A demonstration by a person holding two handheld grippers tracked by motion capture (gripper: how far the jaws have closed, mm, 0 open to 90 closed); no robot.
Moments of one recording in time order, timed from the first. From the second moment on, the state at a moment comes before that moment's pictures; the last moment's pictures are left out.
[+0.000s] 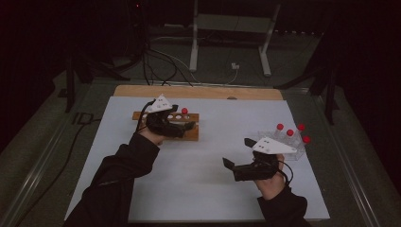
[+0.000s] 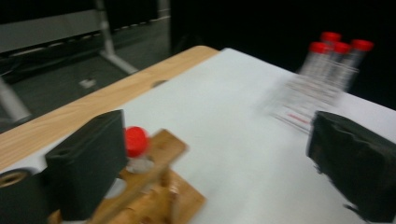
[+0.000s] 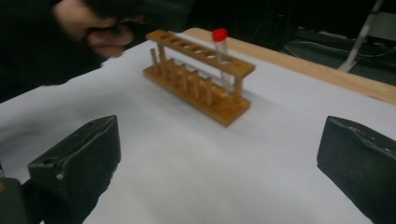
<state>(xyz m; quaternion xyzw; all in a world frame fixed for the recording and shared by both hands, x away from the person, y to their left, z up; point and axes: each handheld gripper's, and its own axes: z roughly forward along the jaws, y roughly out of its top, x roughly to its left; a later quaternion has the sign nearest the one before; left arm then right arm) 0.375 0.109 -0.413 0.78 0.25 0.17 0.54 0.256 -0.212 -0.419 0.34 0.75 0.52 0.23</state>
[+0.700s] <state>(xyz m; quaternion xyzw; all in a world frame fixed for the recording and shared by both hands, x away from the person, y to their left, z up) 0.287 0.128 -0.446 0.80 0.18 0.11 0.56 0.250 -0.315 -0.415 0.45 0.68 0.46 0.35</state>
